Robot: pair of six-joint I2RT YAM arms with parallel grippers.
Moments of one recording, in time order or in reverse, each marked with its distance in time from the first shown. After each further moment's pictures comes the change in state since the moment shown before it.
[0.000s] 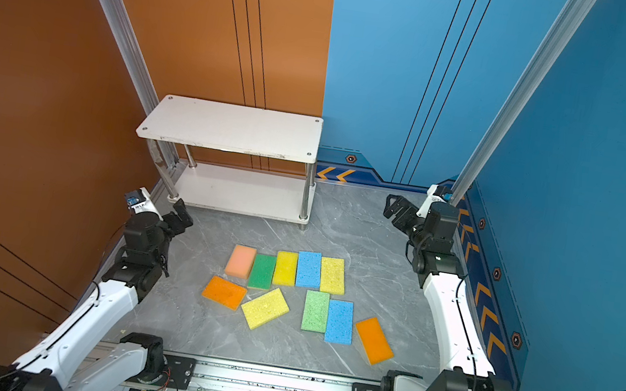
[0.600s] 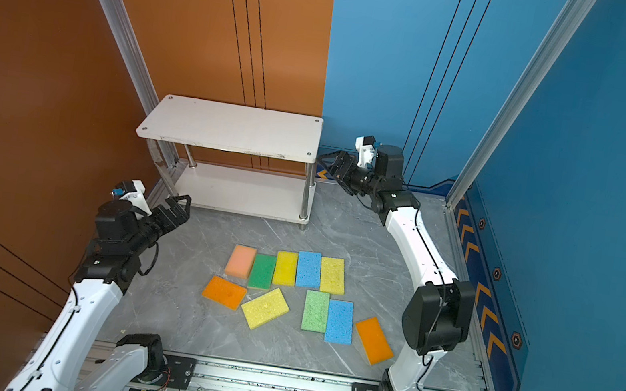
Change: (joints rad) left arm 0.198 0.002 0.153 -0.225 0.592 -0.230; right arm 0.266 0.570 0.631 -0.006 -0.349 0.251
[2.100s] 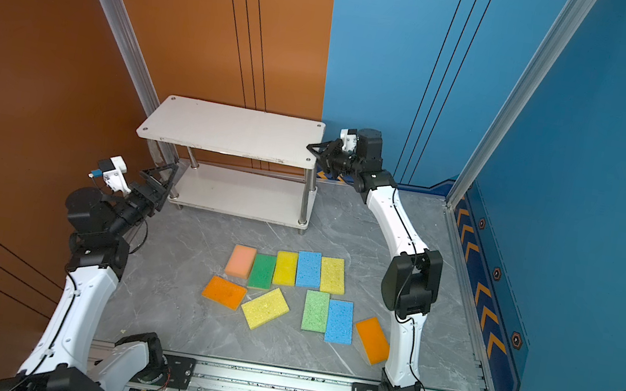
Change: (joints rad) left arm 0.137 0.095 0.056 0.412 0.396 -0.418; right arm 0.036 0.199 0.253 -0.031 -0.039 0.344
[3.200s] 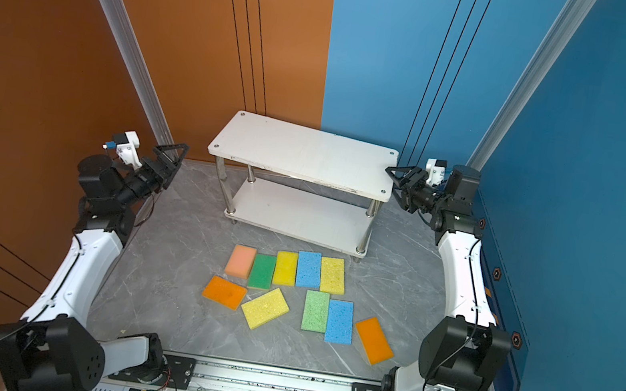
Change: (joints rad) left arm -0.082 0.330 0.331 -0.043 0.022 0.100; right arm -0.429 -0.514 -0.524 -0.084 -0.110 -0.206
